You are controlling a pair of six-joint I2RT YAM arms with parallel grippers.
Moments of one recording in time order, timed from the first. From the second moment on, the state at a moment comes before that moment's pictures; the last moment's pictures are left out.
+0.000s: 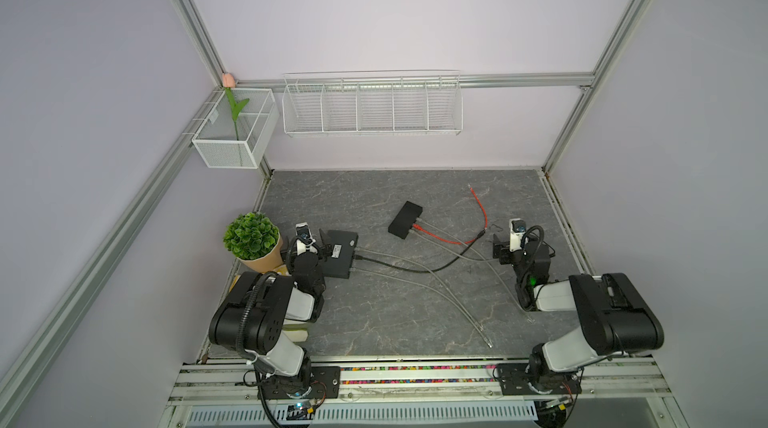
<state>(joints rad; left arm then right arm) -0.21 1.59 0.23 1.24 -0.48 0.06 0.06 1.54 0.29 0.96 0.05 -0.12</state>
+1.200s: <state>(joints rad) -0.05 1.56 0.33 1.02 -0.37 -0.11 0.05 1.54 0.34 0.84 0.25 -0.01</state>
